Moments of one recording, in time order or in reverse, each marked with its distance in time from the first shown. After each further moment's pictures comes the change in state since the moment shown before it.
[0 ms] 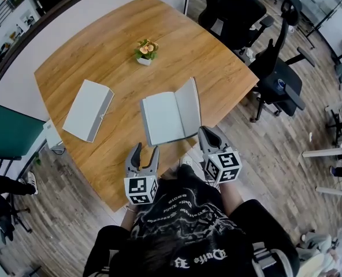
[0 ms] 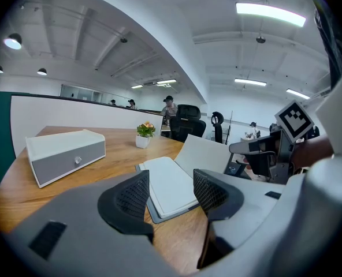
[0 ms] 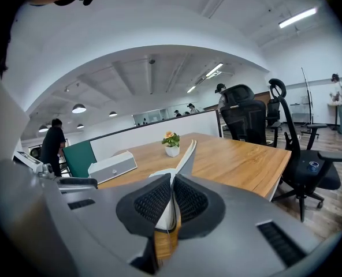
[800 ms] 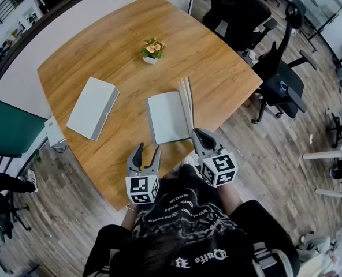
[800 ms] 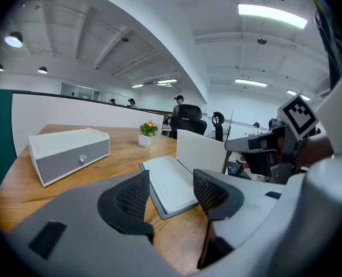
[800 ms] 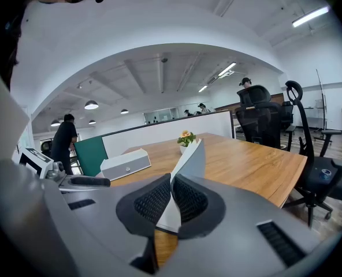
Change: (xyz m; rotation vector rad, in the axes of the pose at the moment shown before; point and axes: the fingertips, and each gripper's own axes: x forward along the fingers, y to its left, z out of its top) left arm -0.007 0.016 -0.003 -0.011 0.007 -0.005; right arm 0.012 0.052 0.003 -0.074 0.010 0.092
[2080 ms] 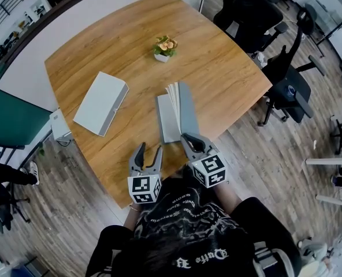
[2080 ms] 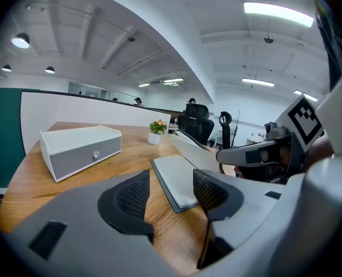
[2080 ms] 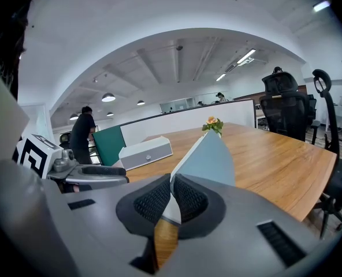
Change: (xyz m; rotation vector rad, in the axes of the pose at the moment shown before) left arm -0.011 0.027 -0.005 -0.031 0.008 0.059; right arm 0.039 0.065 -0.025 -0.067 0.105 0.171
